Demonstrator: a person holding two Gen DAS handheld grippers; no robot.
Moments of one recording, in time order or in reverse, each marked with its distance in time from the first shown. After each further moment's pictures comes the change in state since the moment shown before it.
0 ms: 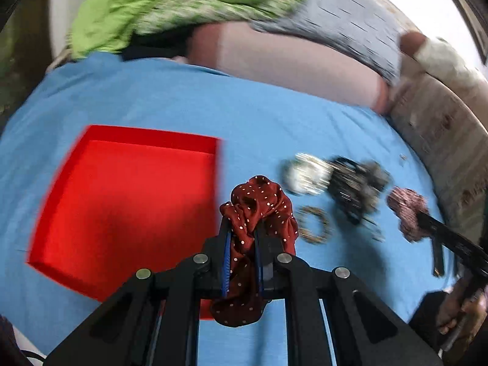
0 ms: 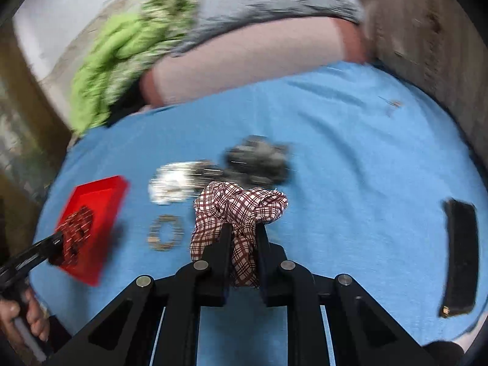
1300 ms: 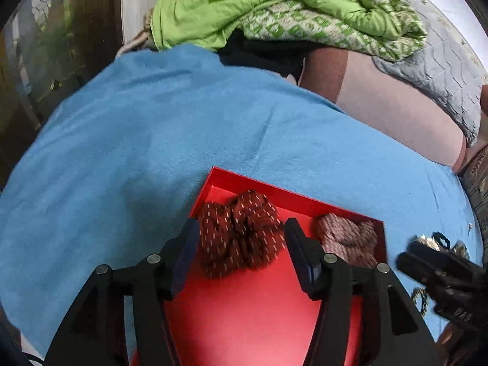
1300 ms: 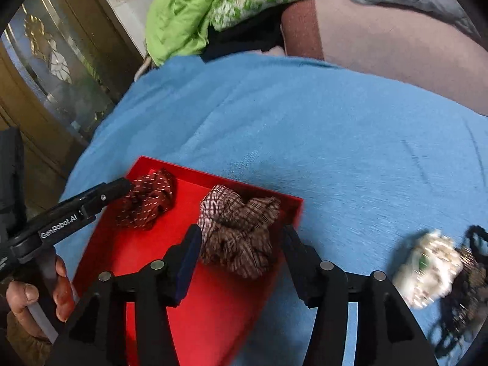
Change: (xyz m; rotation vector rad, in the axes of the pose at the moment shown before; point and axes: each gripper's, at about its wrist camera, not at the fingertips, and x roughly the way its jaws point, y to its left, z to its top) left arm 0.040 0.156 0.067 -0.163 -0.050 0.220; right arm 0.180 0.210 0.060 -0.247 0.180 0.214
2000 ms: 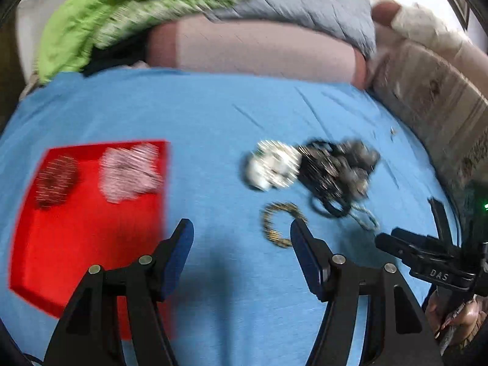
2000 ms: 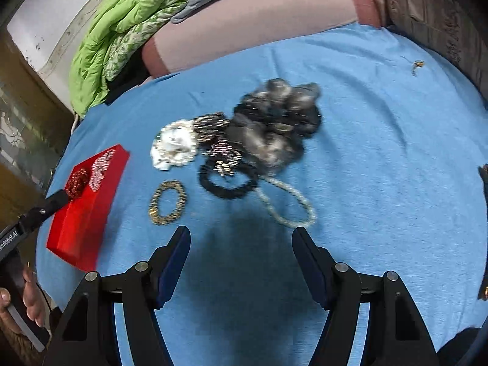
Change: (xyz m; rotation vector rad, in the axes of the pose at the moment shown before) left arm -0.047 -0.219 -0.111 0.332 0.095 -0.279; right arm -0.152 -0.184 -0.170 0.351 -0.071 -0.195
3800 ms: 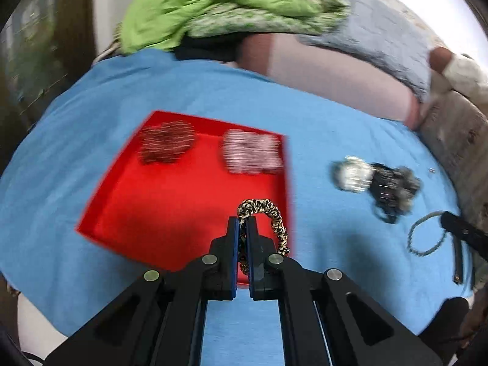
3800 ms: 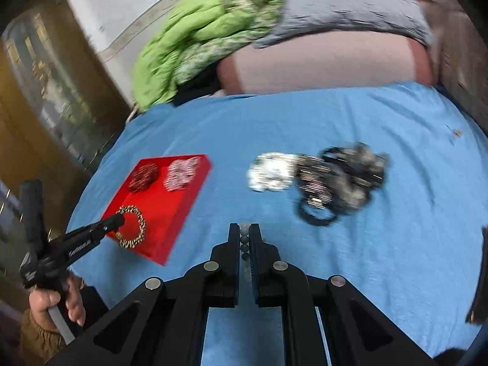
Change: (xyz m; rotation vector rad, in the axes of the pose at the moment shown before) left arm -0.085 0.118 -0.047 -0.241 -0.081 0.205; right arm -0.060 0.122 0.006 -0.254 -0.070 0.172
